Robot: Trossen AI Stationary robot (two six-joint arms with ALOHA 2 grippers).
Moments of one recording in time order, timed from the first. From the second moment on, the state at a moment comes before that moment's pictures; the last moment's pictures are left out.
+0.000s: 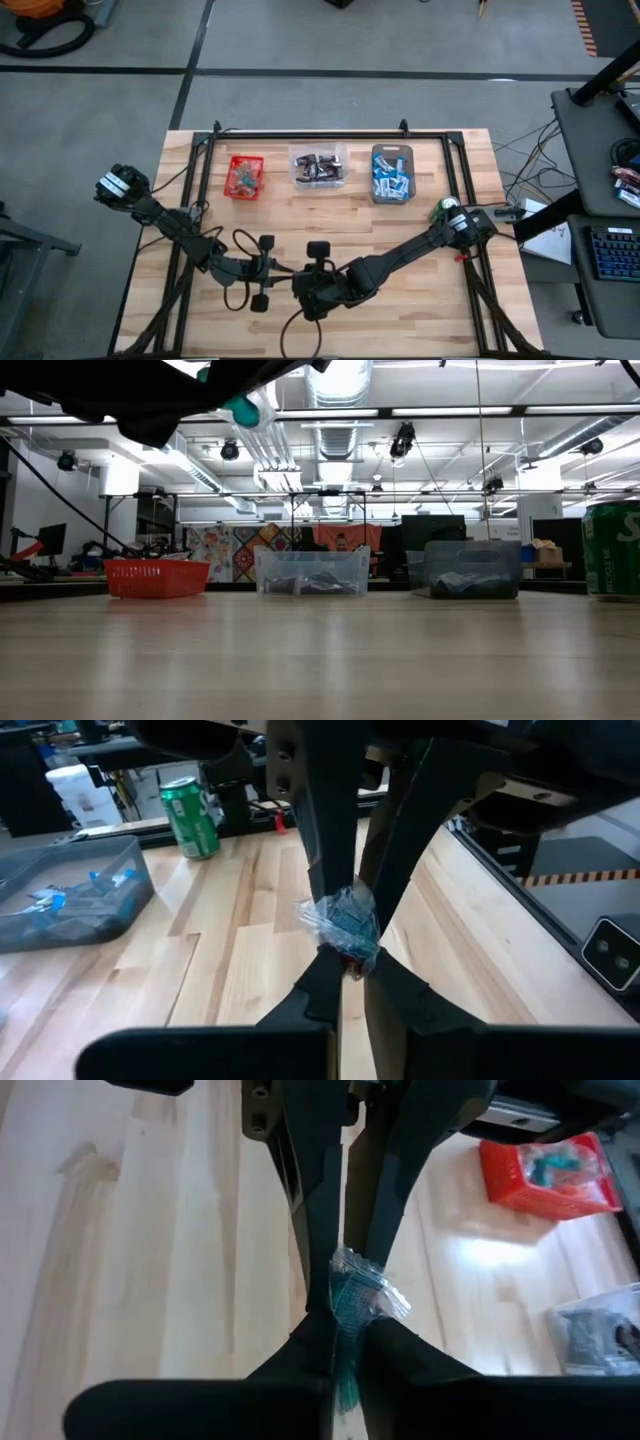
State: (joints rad) left arm -0.64 1.44 0.53 0.66 -0.58 -0.06; right arm 0.45 2.22 2.05 -0.79 0.53 0.20
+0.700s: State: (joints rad) left arm -0.63 1.43 0.54 0.64 -0.65 -0.07; right arm 0.44 2.21 2.05 -0.82 0.49 0.27
